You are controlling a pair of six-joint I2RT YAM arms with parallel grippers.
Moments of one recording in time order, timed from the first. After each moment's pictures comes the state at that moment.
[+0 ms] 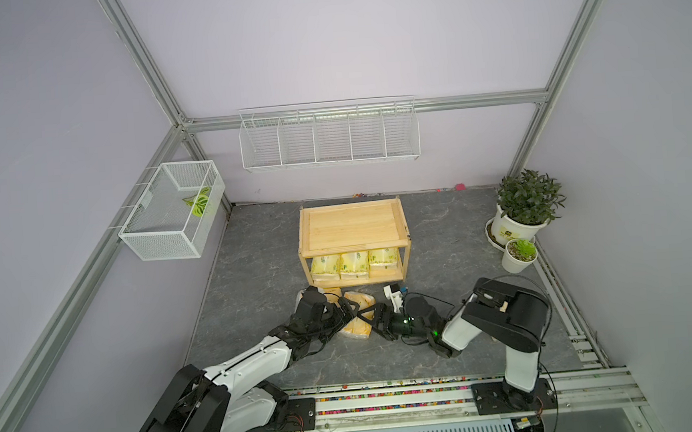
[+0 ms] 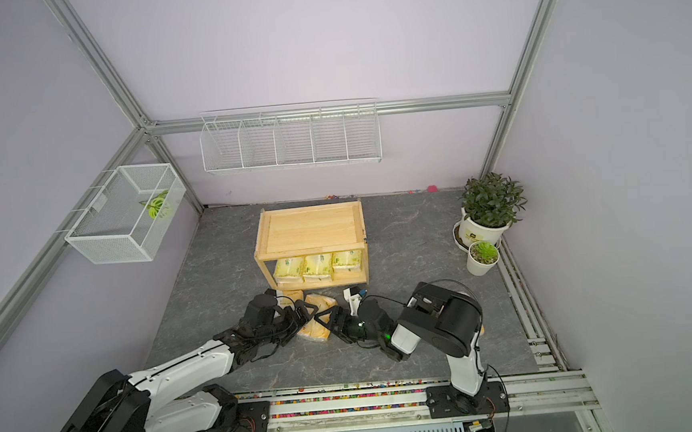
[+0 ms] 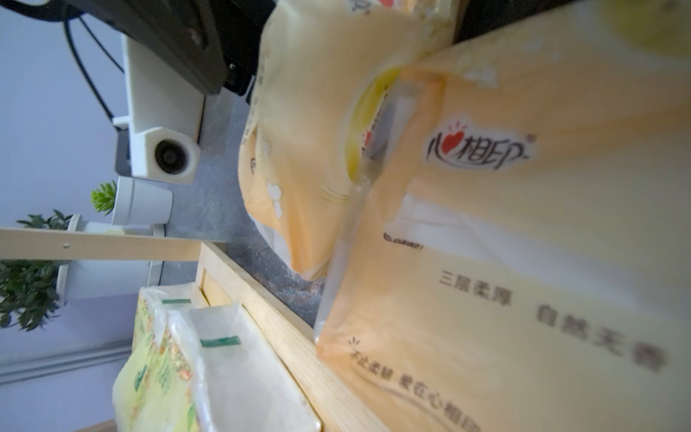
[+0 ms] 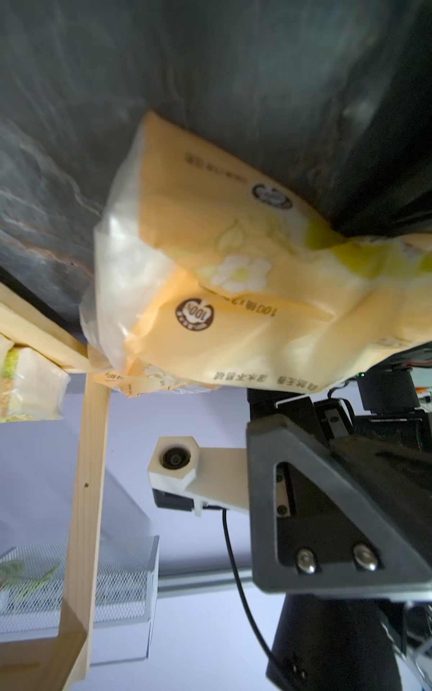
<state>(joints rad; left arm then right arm) -0.64 1.16 0.32 0.12 0.22 -1.13 0.93 1.94 0.45 1.21 -0.30 1.41</state>
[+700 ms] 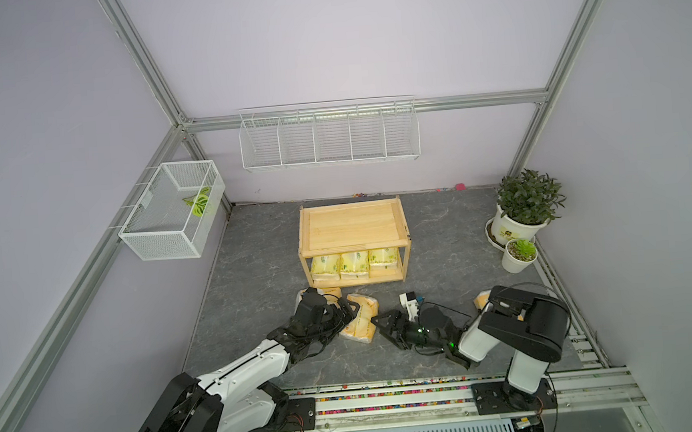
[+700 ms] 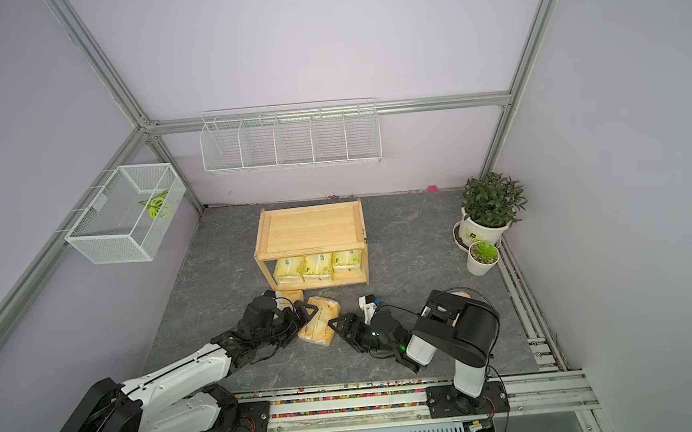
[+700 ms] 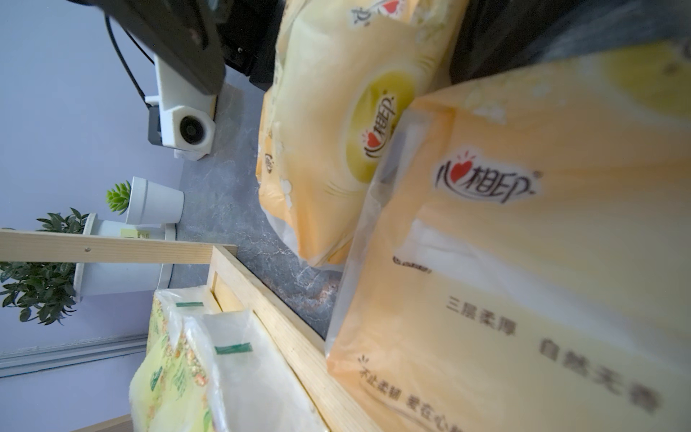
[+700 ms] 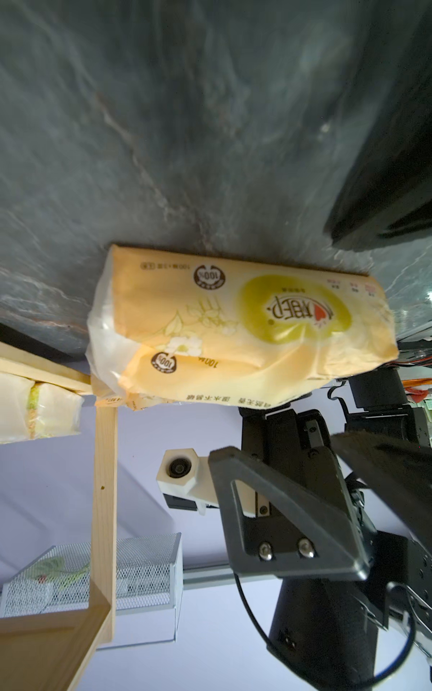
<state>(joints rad) -0.66 1.11 0.32 0.08 0.22 -1.15 0.96 1.76 0.27 1.13 -0.19 1.44</state>
